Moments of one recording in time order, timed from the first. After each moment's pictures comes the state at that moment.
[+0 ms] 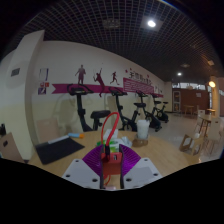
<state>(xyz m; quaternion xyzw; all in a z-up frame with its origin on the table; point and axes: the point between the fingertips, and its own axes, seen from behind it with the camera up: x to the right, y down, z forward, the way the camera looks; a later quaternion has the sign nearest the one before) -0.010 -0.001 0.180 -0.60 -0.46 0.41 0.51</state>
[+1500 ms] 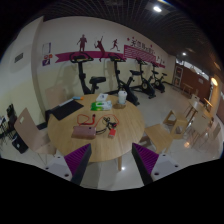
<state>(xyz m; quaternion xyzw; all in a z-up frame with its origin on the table) 0.351 0.031 0.277 -0.68 -0.57 0.27 0.38</state>
